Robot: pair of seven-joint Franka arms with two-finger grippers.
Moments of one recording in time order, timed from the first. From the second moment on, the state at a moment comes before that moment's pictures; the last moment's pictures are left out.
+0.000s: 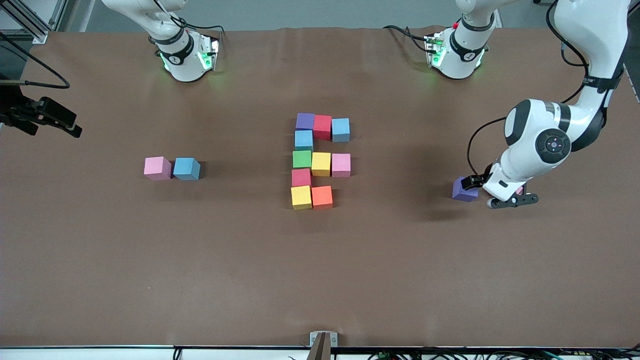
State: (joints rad) left arm 0.35 0.32 -0.46 -2.15 0.21 2.34 -0.32; right arm 0.00 0.01 0.00 -1.48 0.03 1.51 0.09
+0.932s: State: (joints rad) left arm 0.35 0.47 -0.46 -2.14 0.21 2.42 -0.23; right arm 0.00 0.01 0.00 -1.48 0.03 1.51 0.09
